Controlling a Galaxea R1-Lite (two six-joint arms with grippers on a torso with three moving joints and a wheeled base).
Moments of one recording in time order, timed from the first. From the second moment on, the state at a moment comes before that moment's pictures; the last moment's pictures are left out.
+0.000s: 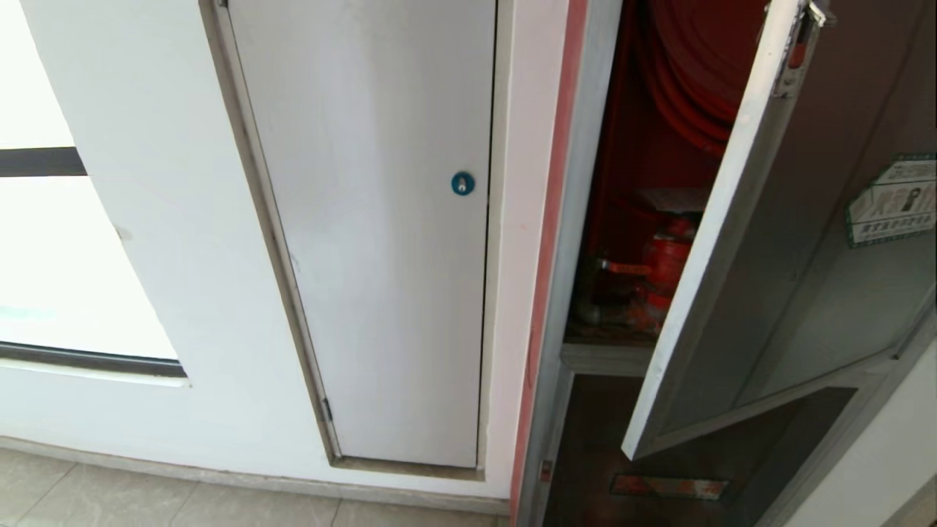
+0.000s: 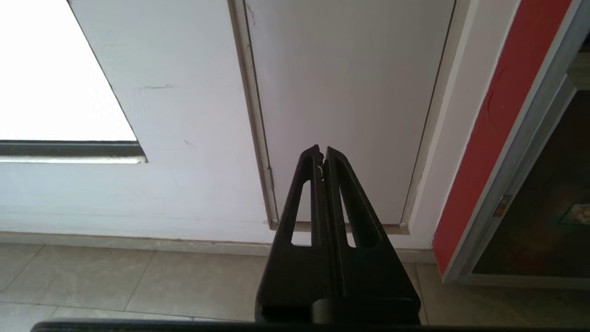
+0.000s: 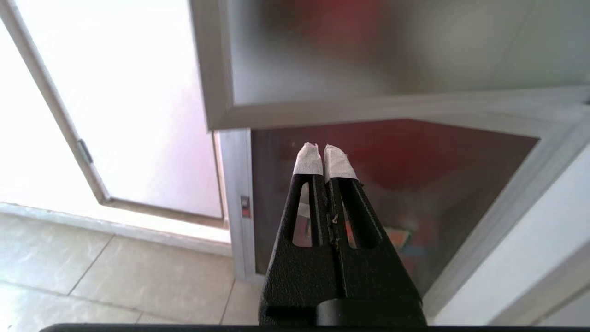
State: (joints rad) left arm 0.00 0.00 0.00 -0.02 -0.03 0.04; right arm 0.01 0.00 0.00 0.01 0.04 -0.05
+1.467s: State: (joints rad) left arm 0.00 0.00 0.00 -0.02 -0.03 0.04; right arm 0.01 0.00 0.00 0.01 0.04 -0.05
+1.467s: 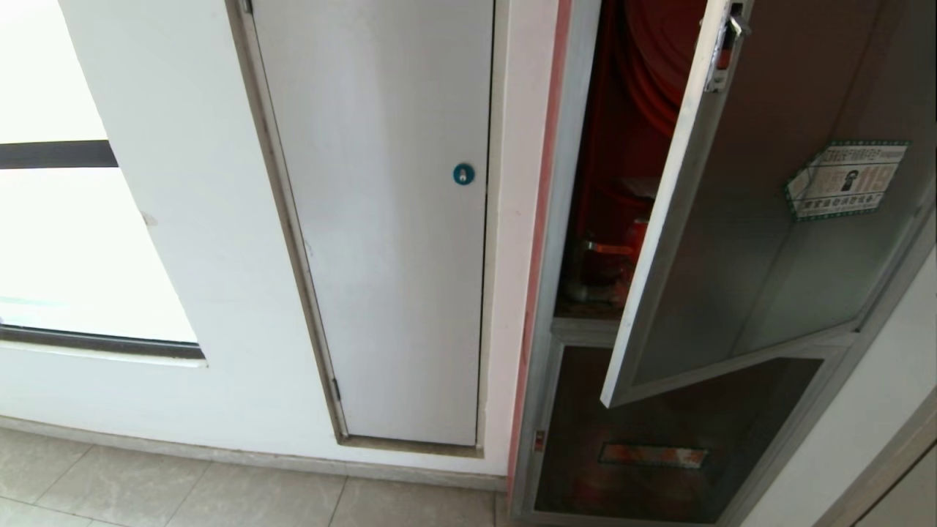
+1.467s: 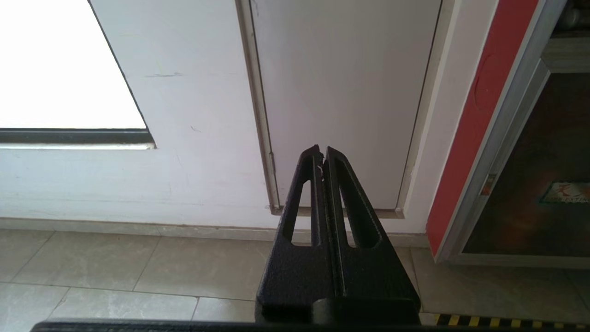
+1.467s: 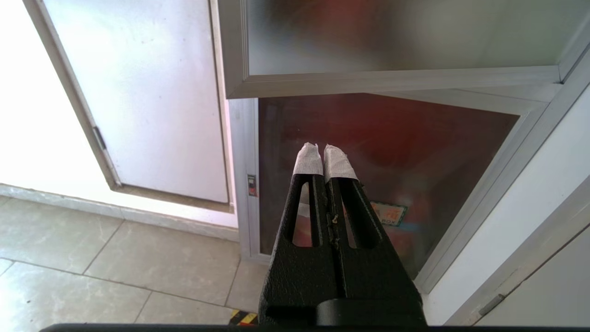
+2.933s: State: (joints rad) left arm 0.00 0.00 0.00 -0.02 -0.03 0.04; right arm 0.01 0.00 -0.01 0.01 0.05 -0.10
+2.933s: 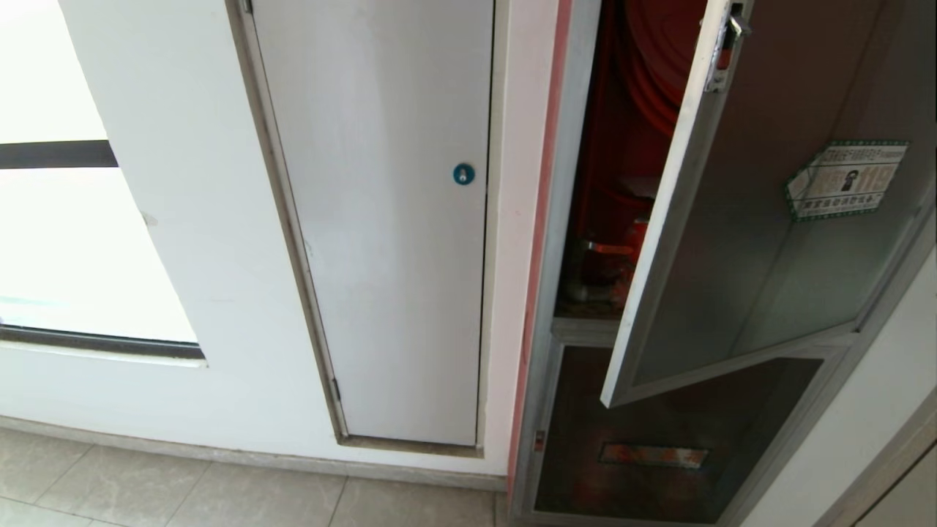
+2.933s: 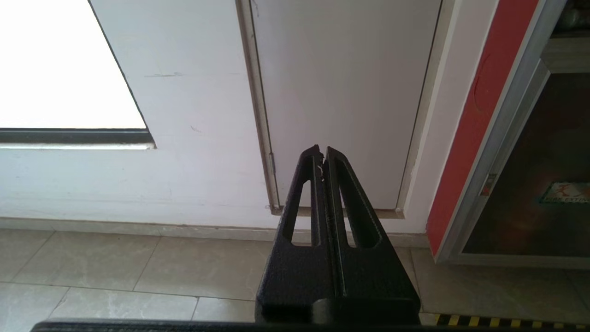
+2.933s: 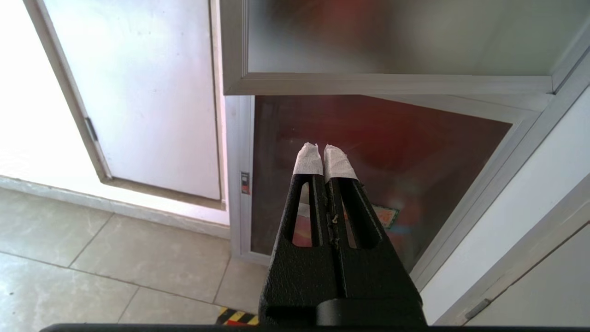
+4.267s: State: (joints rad) left arm 0.00 0.00 0.00 -0.02 -0.03 0.04; right arm 0.27 1.23 -0.74 -0.37 0.28 0.03
